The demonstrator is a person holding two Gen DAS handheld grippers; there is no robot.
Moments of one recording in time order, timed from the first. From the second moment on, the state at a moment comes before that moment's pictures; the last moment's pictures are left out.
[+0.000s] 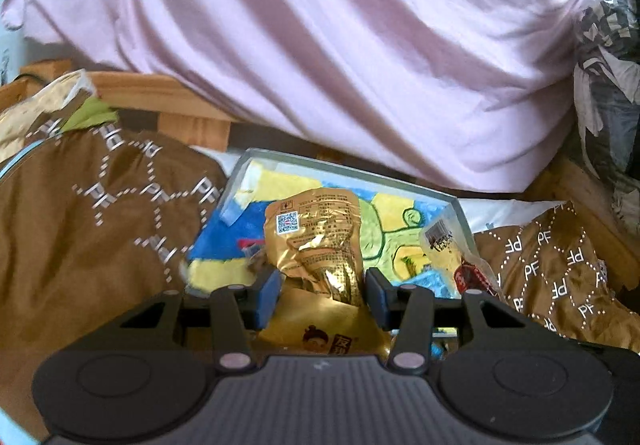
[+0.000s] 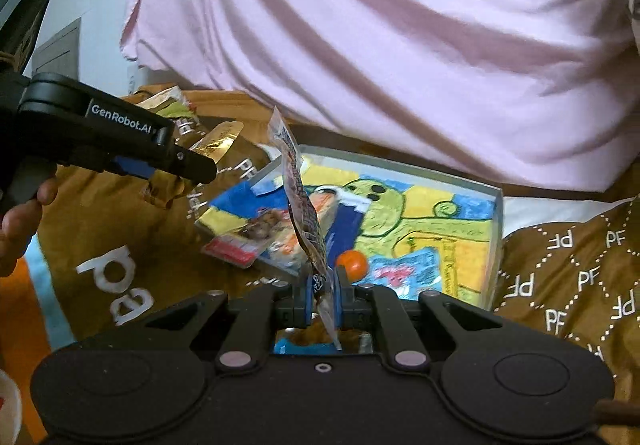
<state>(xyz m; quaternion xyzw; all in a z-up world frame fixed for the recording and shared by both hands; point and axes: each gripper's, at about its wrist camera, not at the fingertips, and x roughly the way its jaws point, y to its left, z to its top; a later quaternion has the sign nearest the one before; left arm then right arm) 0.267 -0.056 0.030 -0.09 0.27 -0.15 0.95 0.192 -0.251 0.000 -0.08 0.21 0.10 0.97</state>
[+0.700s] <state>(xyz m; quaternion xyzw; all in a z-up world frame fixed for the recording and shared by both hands) 0.384 -0.176 -0.008 -0.07 0.33 -0.19 0.92 0.288 -0.328 -0.024 -0.01 0.27 -0.02 0.96</state>
